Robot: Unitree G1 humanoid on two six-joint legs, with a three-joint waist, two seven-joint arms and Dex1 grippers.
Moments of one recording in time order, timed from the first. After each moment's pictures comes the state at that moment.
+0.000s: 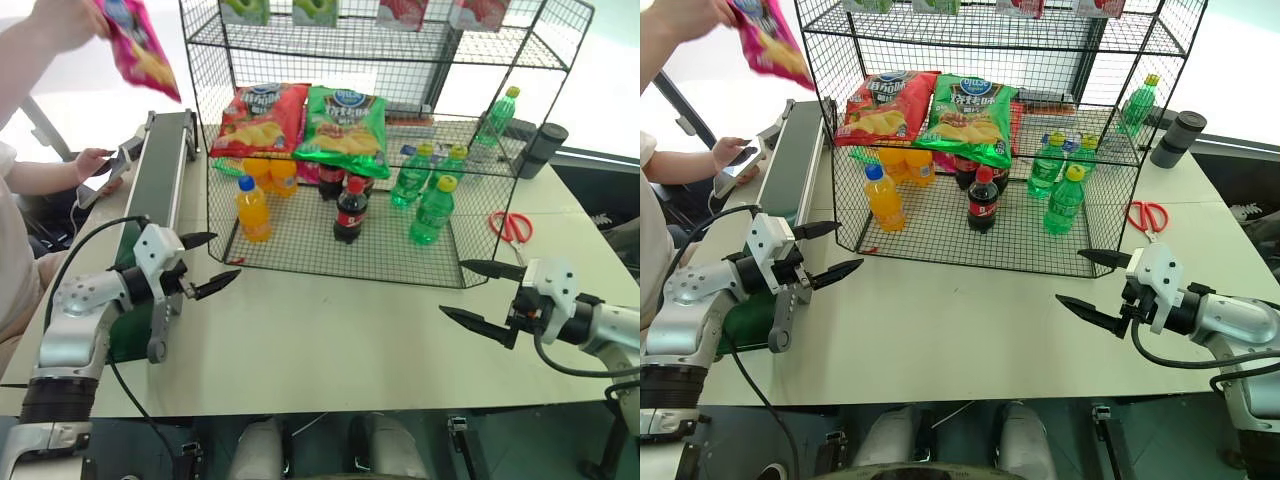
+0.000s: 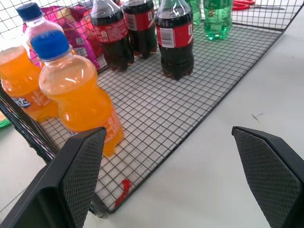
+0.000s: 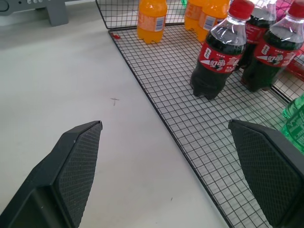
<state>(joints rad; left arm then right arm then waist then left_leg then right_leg) -0.21 0.69 0.15 0.07 -0.34 0.06 -1.01 0.08 -0.81 -0.30 -0.23 0.47 0.18 1.10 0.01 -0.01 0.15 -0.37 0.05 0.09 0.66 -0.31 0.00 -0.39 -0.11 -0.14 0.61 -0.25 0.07</state>
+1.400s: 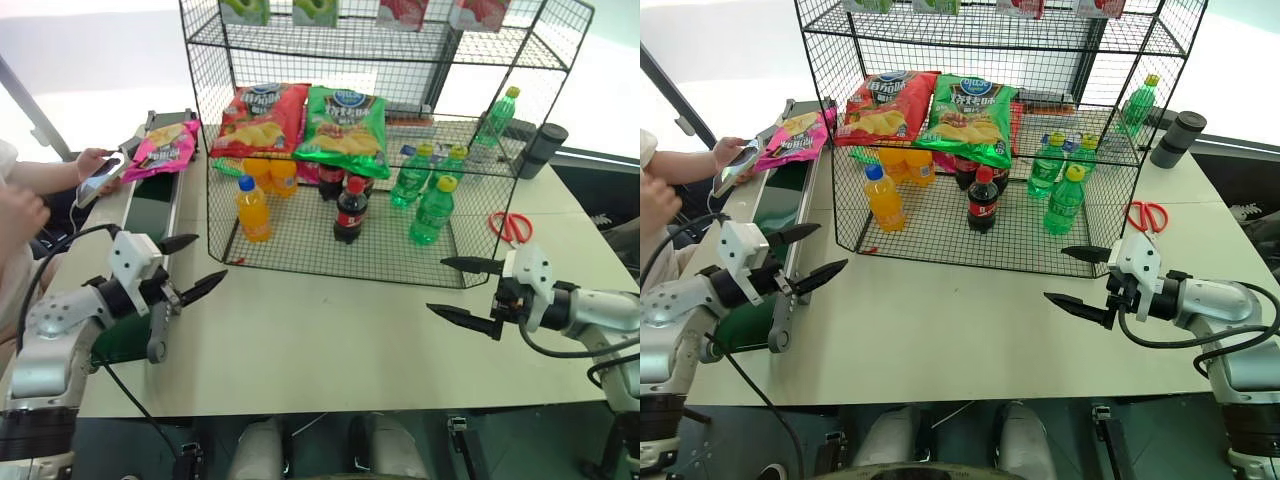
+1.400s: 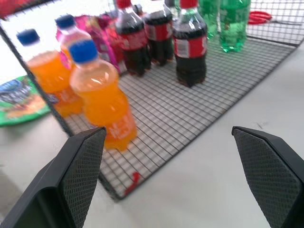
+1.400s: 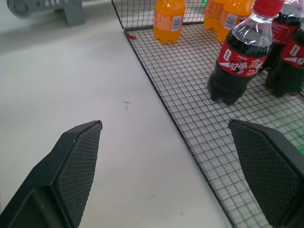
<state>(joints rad) -0.08 0.70 0.27 -0.07 -0.41 0.09 -0.93 -0.05 -0.80 -0.21 -0.15 0.50 0.24 1.14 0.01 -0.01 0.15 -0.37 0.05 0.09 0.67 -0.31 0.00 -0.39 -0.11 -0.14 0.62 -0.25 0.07</state>
